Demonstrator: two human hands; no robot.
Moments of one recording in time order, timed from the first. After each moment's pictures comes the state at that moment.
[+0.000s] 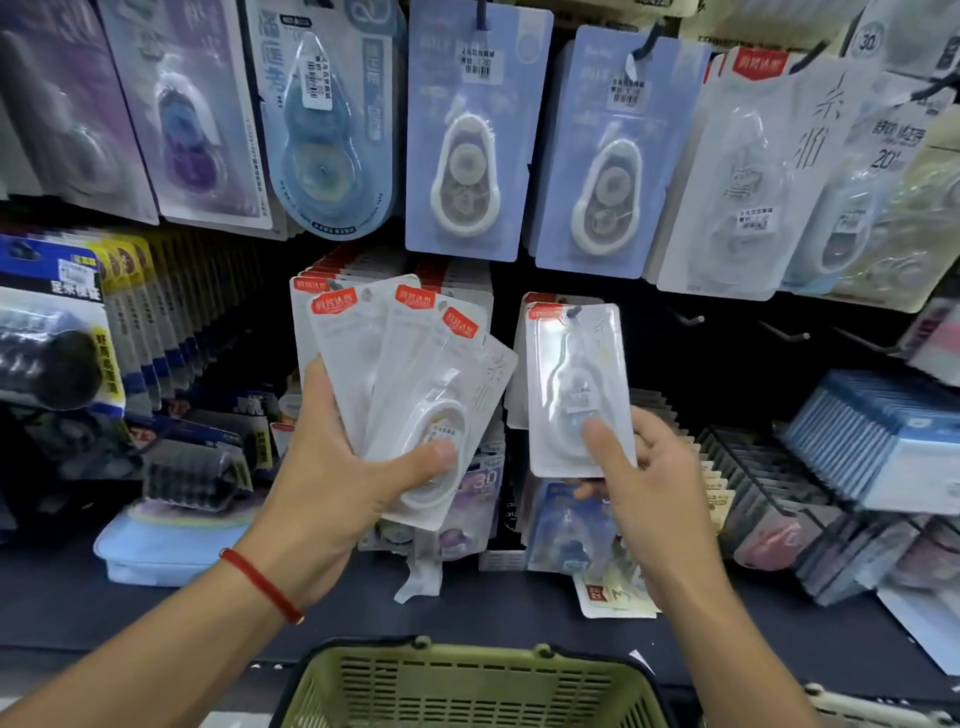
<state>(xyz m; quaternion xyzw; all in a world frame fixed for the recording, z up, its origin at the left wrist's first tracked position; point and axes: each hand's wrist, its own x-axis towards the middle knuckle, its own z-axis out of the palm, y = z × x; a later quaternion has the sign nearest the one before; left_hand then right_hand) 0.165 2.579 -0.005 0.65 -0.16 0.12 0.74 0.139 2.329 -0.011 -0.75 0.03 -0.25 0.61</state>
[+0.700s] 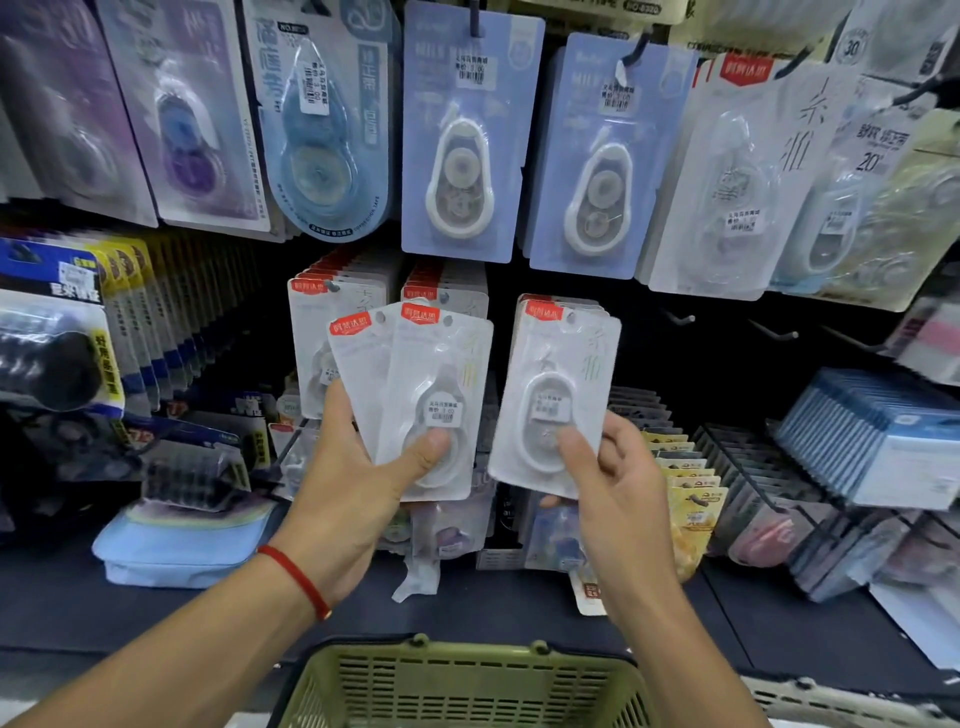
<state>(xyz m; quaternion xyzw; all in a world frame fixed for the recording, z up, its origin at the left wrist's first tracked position) 0.162 2.564 -0.011 0.60 -0.14 0.07 0.78 0.130 2.358 -0.020 -0.67 -0.01 -0.24 0.70</state>
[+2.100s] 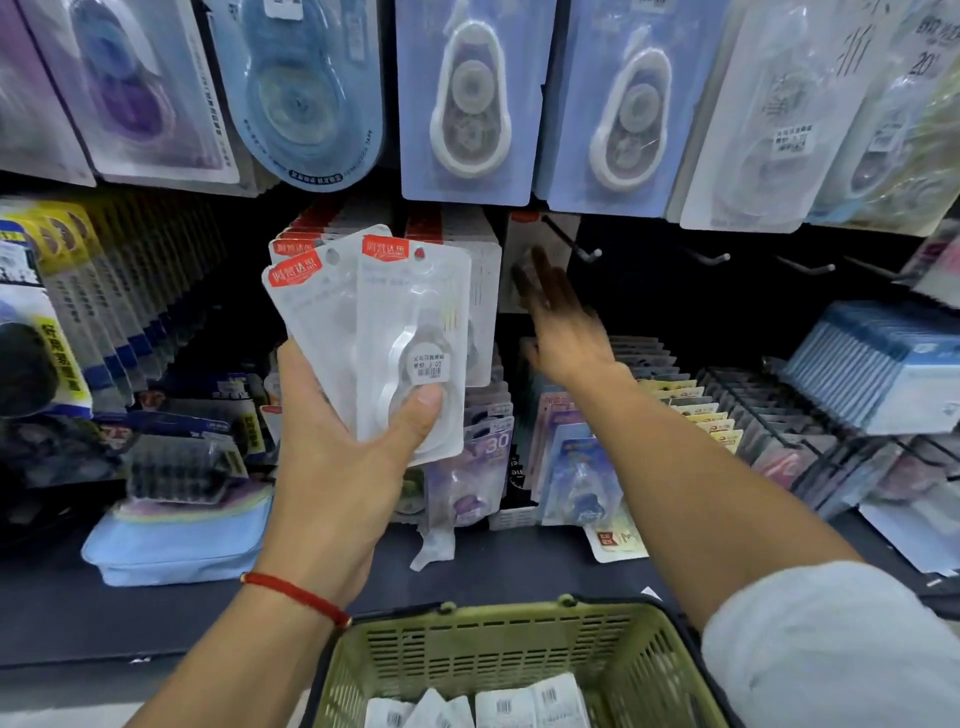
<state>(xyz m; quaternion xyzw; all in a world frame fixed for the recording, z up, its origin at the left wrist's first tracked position) 0.168 2.586 -0.010 0.62 -0.13 0.17 0.75 0.325 2.329 -0.014 -0.98 -0.03 -0.21 -0.02</state>
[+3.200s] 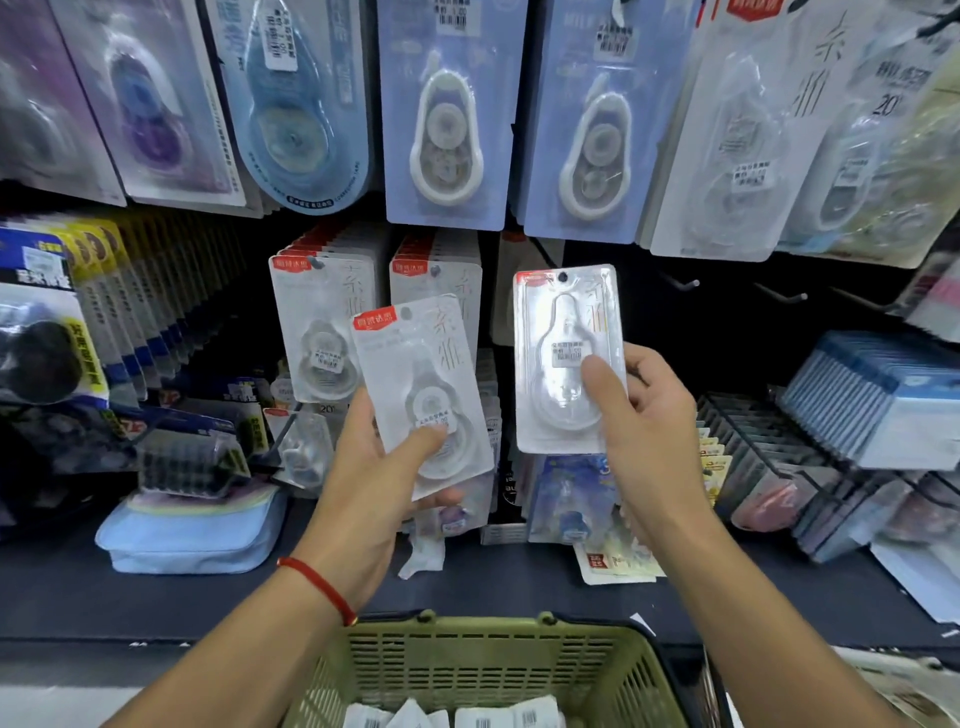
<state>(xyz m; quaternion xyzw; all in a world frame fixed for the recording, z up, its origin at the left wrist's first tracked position) 0.160 2.547 -0.021 0.58 -0.05 0.01 0.81 0.147 2.338 0.006 -0.71 -0.01 -0.27 0.66</state>
